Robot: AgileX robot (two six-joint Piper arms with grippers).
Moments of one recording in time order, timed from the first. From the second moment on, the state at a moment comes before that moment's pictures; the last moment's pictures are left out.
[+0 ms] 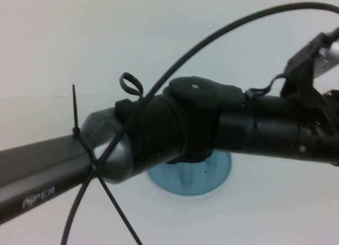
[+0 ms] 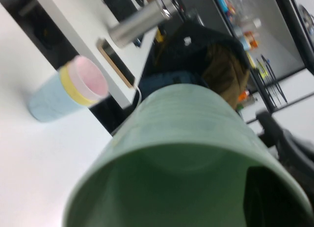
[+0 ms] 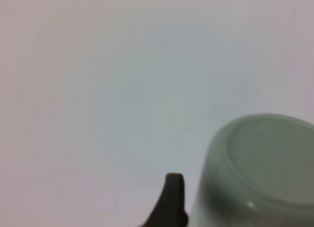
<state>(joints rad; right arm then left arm) 0.21 0.28 -0.22 1.75 0.04 -0.10 -0.92 1.76 -1.45 -1.73 0.73 0.78</state>
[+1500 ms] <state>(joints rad) 0.21 0.28 -0.24 1.75 0.04 -0.25 -0.95 1.76 -1.45 -1.73 0.90 1.07</state>
